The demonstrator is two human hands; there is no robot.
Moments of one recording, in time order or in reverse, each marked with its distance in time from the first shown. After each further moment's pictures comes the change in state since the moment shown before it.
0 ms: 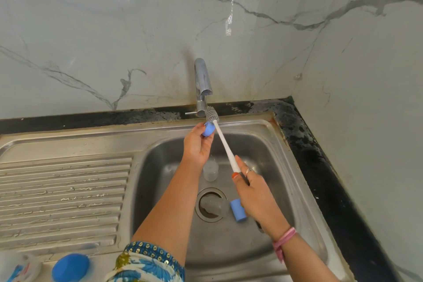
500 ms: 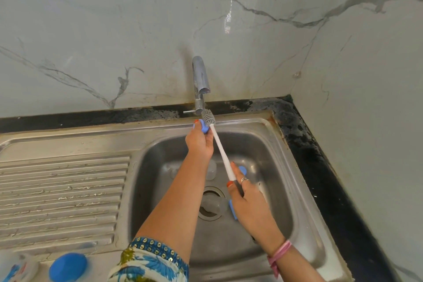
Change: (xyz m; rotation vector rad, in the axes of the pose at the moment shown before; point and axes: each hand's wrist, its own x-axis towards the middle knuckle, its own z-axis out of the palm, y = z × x) left_hand 0.004 -0.012 0.017 -0.052 0.227 0.052; right_hand -0.016 0.010 0.012 -0.149 0.002 -0.080
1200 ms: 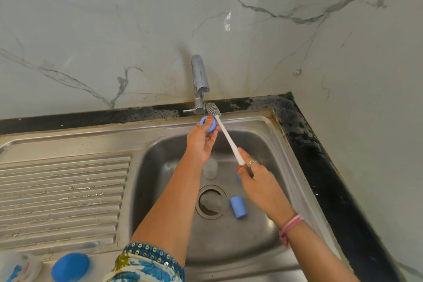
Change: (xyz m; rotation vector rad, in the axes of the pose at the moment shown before) left_hand -0.007 0.008 -0.007 0.173 -0.143 -0.092; right_hand 0.024 -0.012 -0.036 -0.140 0.009 -0.022
